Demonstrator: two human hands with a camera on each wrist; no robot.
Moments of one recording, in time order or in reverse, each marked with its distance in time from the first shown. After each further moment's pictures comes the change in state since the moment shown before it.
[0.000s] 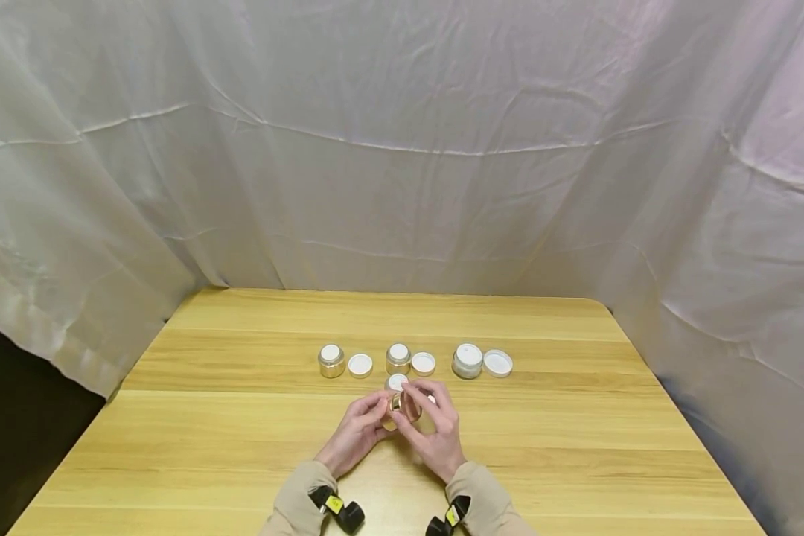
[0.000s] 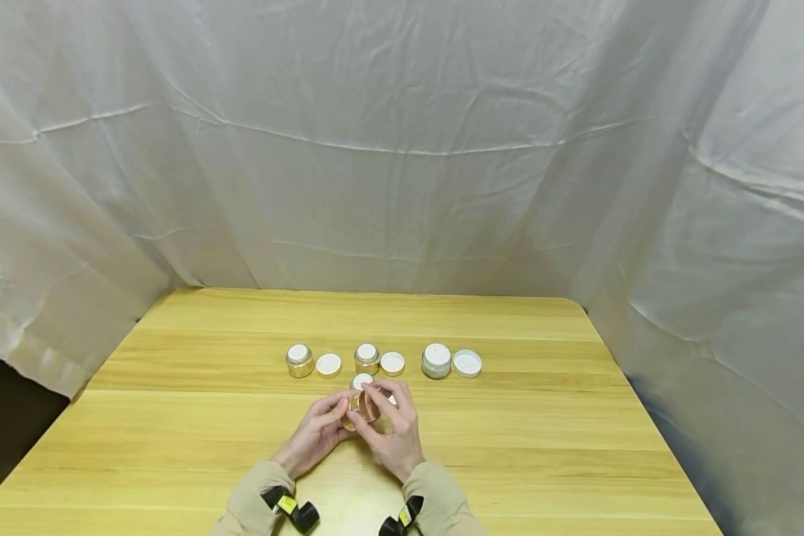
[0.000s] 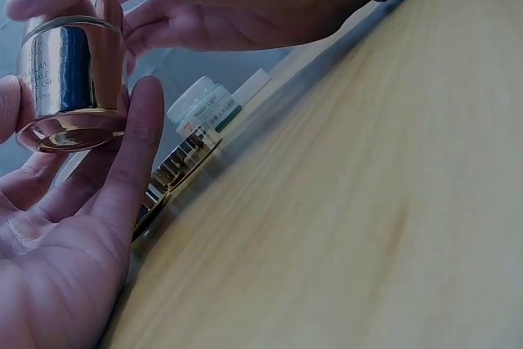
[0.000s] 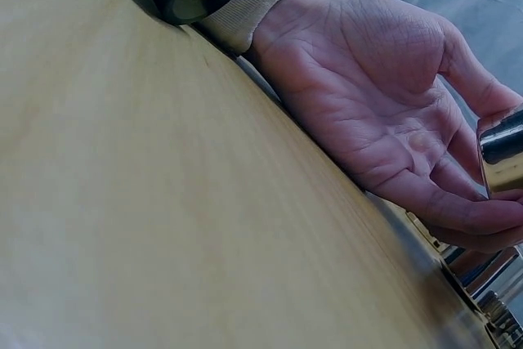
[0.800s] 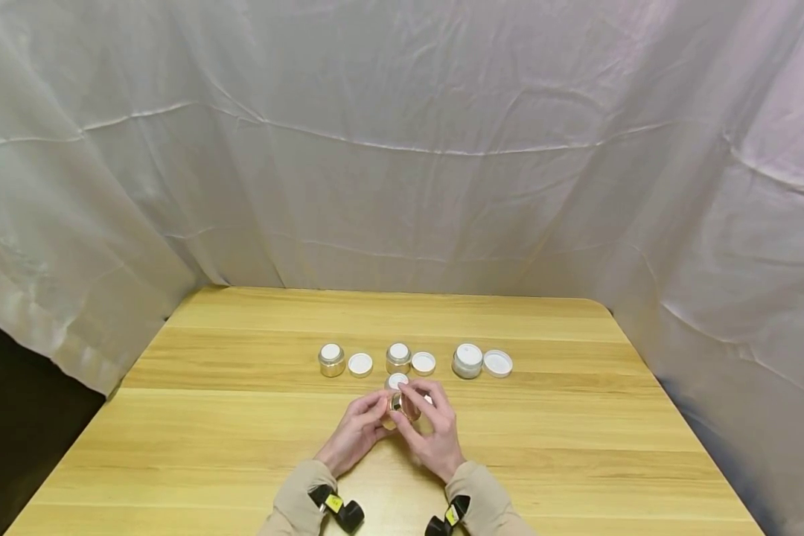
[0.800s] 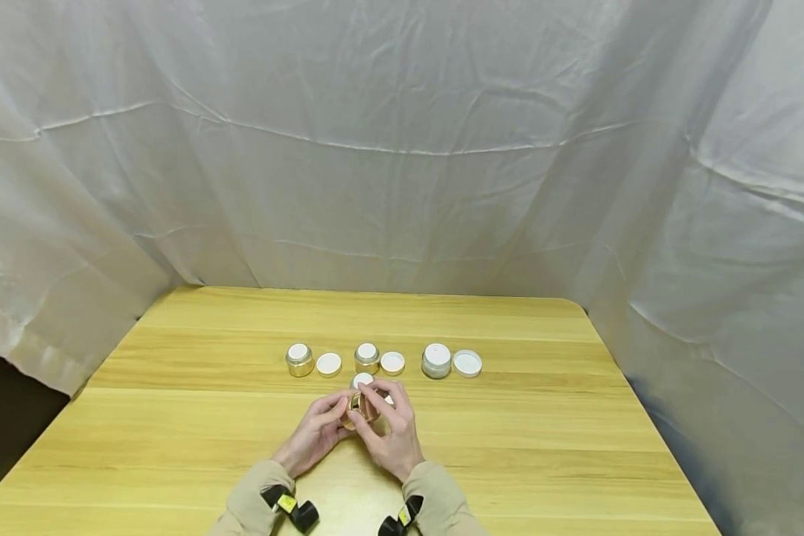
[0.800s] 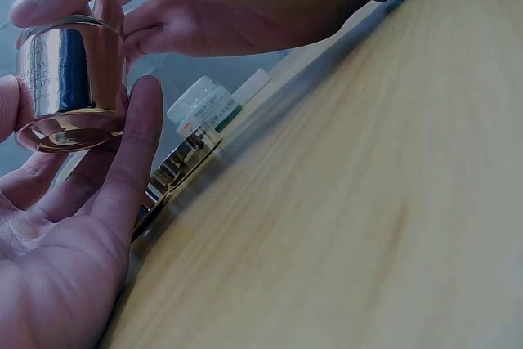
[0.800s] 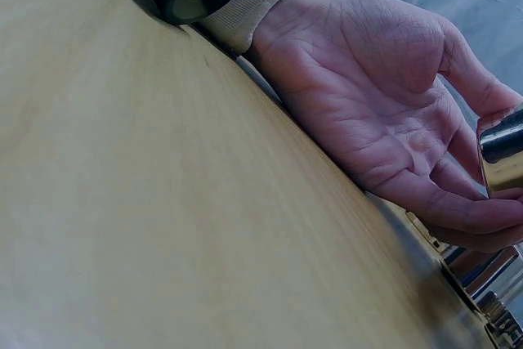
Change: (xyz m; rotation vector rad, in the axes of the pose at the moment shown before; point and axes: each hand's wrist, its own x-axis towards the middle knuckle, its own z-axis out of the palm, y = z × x) left_hand 0.000 0.000 0.000 -0.007 -0.019 0.015; right_hand -0.003 0.003 0.000 0.018 -0.044 -0.001
